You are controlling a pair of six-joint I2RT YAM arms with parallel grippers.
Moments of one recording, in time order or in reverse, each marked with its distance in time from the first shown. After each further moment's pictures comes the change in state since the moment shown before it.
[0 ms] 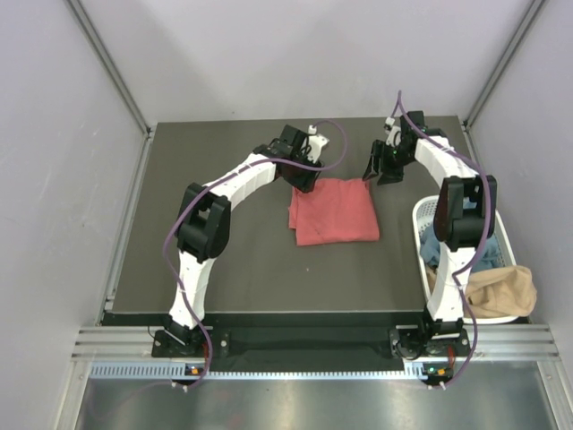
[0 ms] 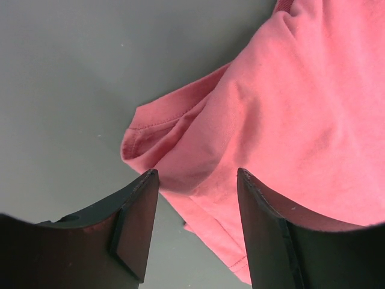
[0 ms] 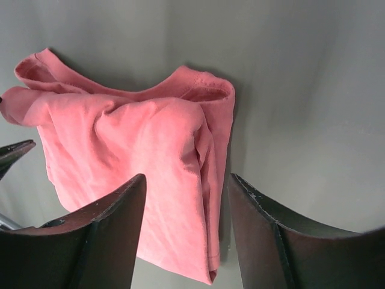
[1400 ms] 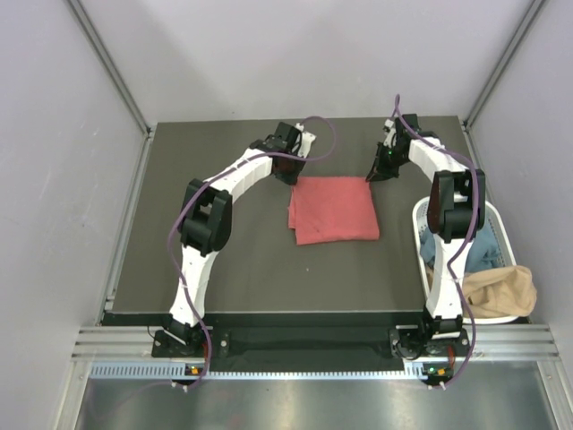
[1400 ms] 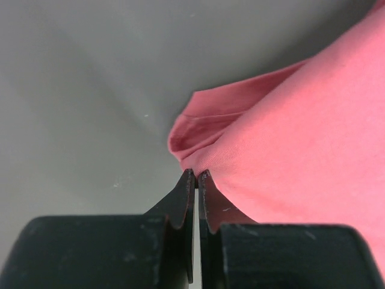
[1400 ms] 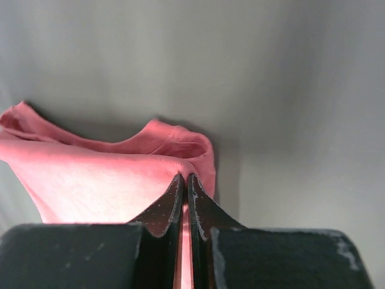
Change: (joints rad) left arm 0.052 0.077 0.088 -0.085 -0.085 -0.064; right arm 0.001 0.130 0.068 0.077 0.030 0.084
